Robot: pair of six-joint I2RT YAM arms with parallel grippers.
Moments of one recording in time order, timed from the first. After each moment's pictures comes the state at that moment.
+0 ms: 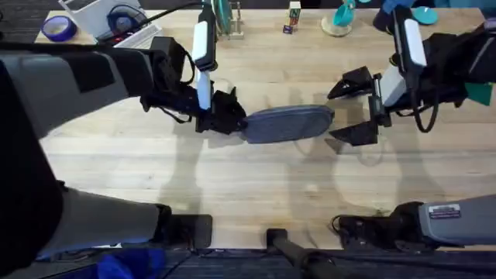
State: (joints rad) left arm -0.07 1.59 0.84 -0.71 0.95 1.29; right arm -0.18 1.63 0.94 -0.90 -0.85 -1.67
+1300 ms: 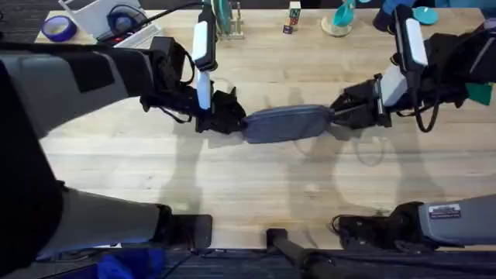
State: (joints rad) left arm -0.07 1.59 0.84 -0.71 0.95 1.29; right arm -0.19 1.63 0.94 -0.91 -0.85 -1.68
